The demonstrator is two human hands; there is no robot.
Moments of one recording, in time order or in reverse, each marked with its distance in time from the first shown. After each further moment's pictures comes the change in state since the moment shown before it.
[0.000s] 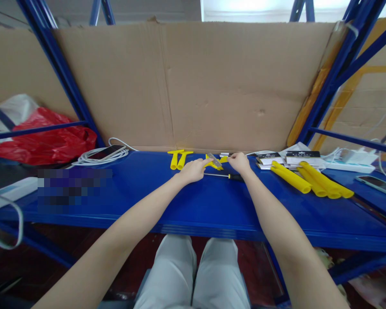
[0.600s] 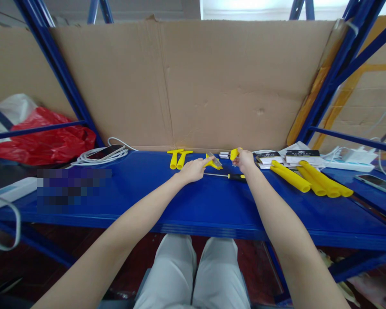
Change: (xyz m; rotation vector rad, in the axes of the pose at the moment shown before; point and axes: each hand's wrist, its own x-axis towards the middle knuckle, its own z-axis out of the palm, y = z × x) left_hand -0.001 0.001 0.000 0.008 0.013 0.020; right_hand 0.002 -0.010 -0.011 1.182 0.039 0.495
